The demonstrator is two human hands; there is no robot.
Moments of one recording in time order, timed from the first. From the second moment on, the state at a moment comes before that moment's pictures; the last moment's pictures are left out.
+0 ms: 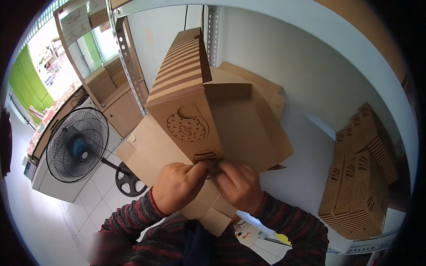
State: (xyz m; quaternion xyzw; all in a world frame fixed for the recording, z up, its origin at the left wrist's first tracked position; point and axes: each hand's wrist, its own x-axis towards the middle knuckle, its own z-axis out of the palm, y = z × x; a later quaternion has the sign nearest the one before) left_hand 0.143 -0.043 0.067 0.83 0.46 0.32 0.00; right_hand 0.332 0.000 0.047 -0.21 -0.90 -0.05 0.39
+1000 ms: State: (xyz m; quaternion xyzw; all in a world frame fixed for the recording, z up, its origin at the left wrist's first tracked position) left_hand 0.143 -0.047 0.053 0.85 0.44 0.28 -0.09; right_hand 0.329 0.010 0.052 -0.25 -0.92 0.04 0.30
